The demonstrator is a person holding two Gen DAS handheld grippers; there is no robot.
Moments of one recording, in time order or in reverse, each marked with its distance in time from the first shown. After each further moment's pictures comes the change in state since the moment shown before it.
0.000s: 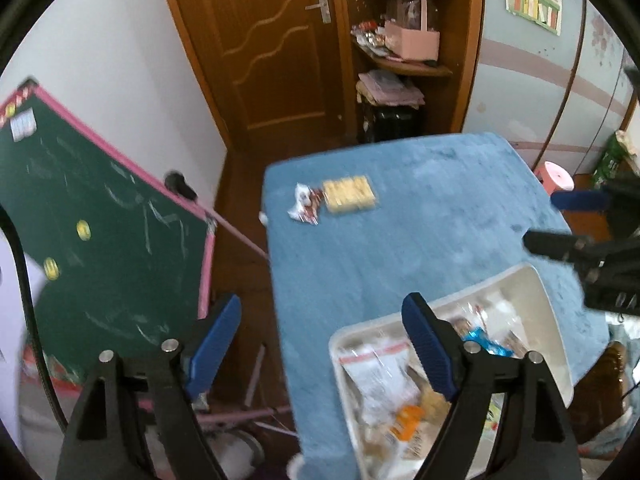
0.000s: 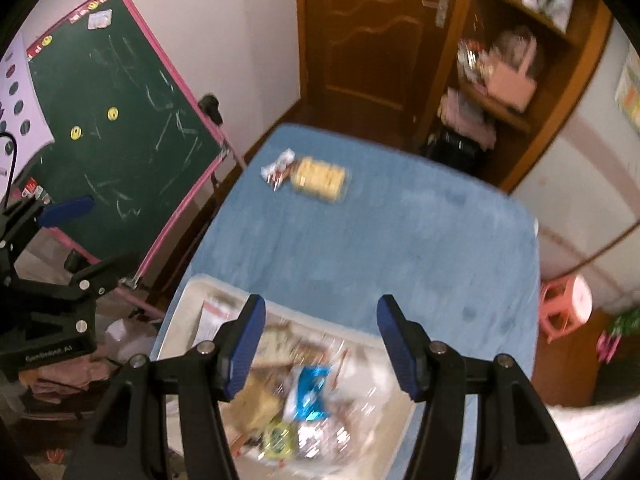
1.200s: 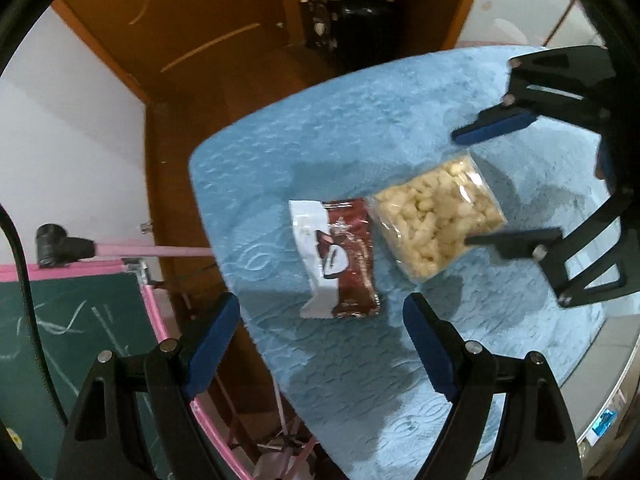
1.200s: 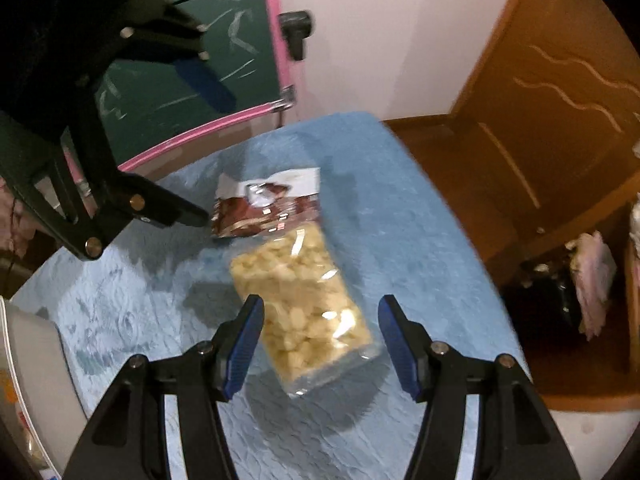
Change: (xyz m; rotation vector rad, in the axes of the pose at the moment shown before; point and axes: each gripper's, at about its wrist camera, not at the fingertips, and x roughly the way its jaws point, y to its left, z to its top) left arm 0.346 0.034 0.124 0.240 0.386 -0.191; right arm 0.312 -0.004 0.144 -0.692 0.082 0.286
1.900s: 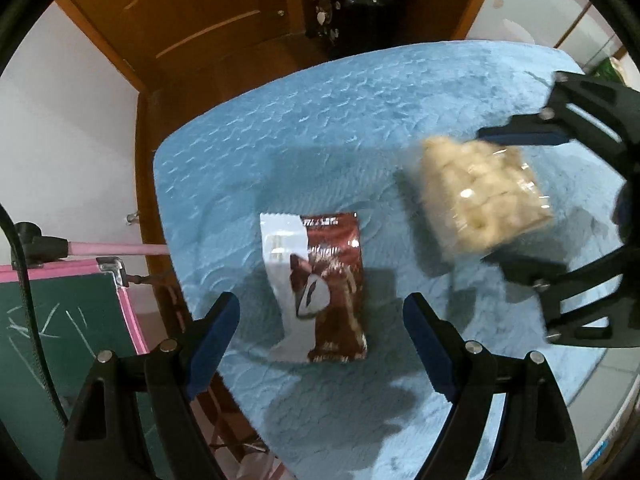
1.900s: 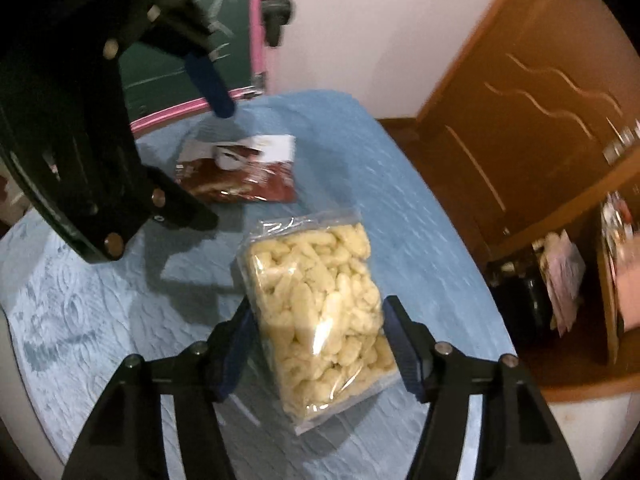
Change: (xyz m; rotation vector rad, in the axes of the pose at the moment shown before) left arm 0.041 -0.007 0.022 -0.051 0.030 0.003; right arm 0.016 0.017 -0.023 0.025 -0.023 -0.190
